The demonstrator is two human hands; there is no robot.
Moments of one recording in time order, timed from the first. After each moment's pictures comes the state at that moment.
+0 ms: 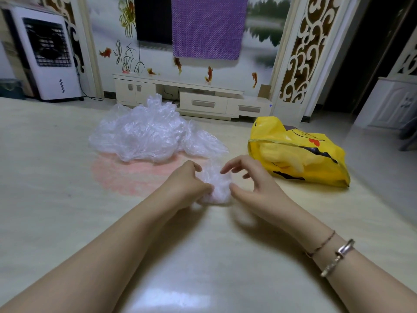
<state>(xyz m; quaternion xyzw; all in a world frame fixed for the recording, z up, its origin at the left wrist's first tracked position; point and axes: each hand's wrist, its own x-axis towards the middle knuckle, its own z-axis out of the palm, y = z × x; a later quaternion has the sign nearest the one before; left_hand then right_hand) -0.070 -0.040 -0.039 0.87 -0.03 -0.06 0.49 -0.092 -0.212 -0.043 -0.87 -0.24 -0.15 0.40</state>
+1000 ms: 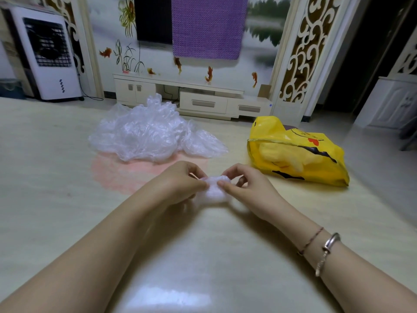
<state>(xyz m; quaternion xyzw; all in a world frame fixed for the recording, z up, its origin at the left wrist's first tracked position) -0.071 -0.026 -0.033 0.87 -0.07 -0.07 0.48 -0.077 -0.208 -0.055 -0.89 -0.13 -0.11 0.43</state>
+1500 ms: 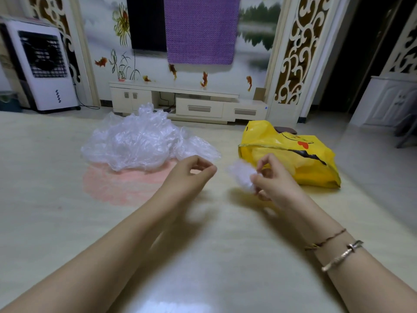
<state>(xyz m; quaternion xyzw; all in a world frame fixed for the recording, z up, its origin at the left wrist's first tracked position) -0.075 -0.057 -0.028 0.80 -0.10 0.05 0.59 -0.076 -0.252 -0.033 -0.81 0.01 -0.10 0.58</state>
